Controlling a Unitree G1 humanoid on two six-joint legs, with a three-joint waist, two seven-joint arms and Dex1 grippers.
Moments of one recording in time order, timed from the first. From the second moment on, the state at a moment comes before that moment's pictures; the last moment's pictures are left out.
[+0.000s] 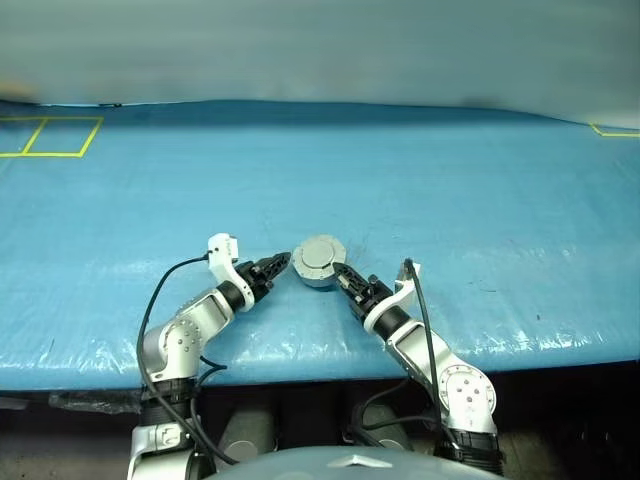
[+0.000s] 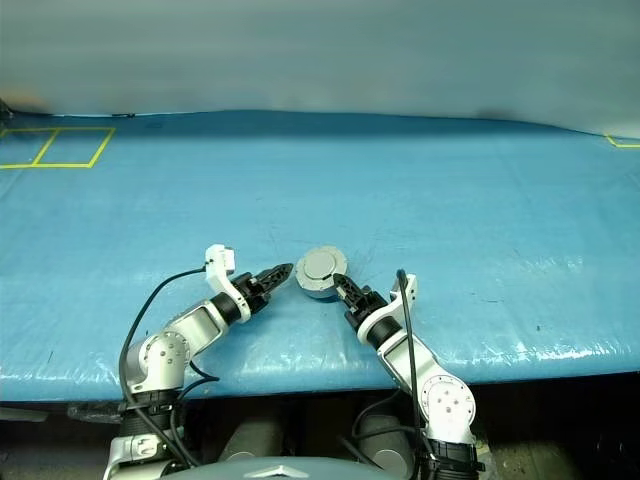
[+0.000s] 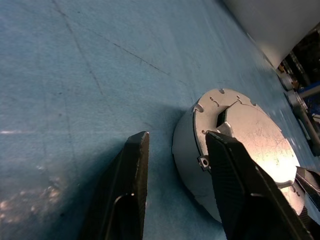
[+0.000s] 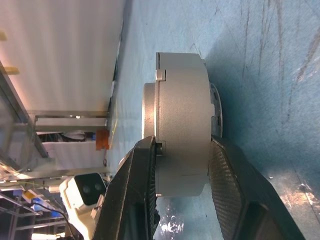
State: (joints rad) left arm -0.13 0.02 0.28 -0.13 -0.73 0.90 -0.32; right arm 0.06 0.08 -0.09 -0.22 1.35 0.70 -0.16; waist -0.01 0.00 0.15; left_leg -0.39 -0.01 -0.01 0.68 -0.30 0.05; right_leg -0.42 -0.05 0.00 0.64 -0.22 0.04
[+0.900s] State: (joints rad) left arm 0.03 -0.08 0.26 -0.14 -1.49 0.90 -0.10; right arm -0.03 0.08 0.03 -0.31 1.49 0.62 -0.26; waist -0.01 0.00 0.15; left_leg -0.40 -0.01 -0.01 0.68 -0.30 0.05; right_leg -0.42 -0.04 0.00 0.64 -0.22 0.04
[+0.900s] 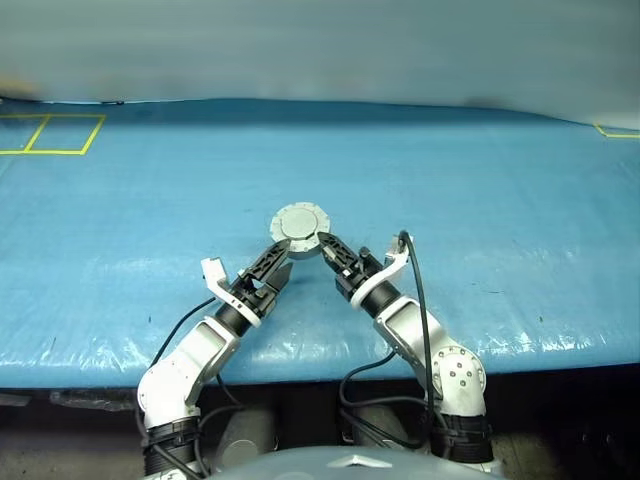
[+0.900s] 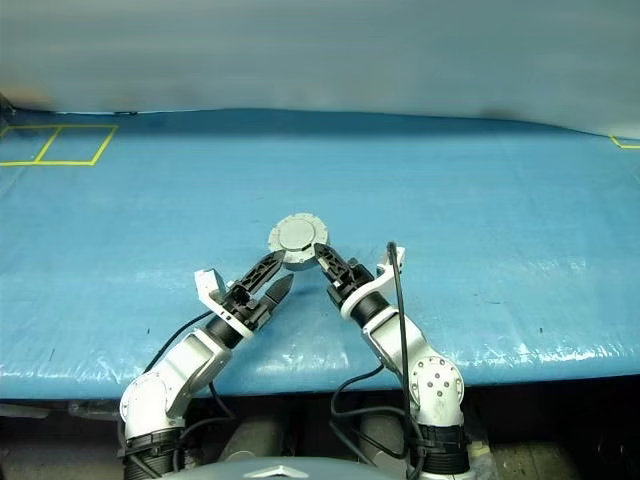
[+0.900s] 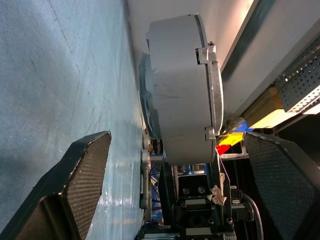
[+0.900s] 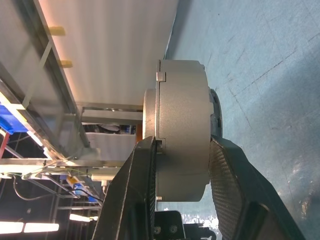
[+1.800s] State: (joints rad) left arm -0.01 -0.07 0.20 -0.07 -1.55 0.73 -0.09; right arm 0.05 0.01 0.11 -0.38 1.43 0.64 -0.19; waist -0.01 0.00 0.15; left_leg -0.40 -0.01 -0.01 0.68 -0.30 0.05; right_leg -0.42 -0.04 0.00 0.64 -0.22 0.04
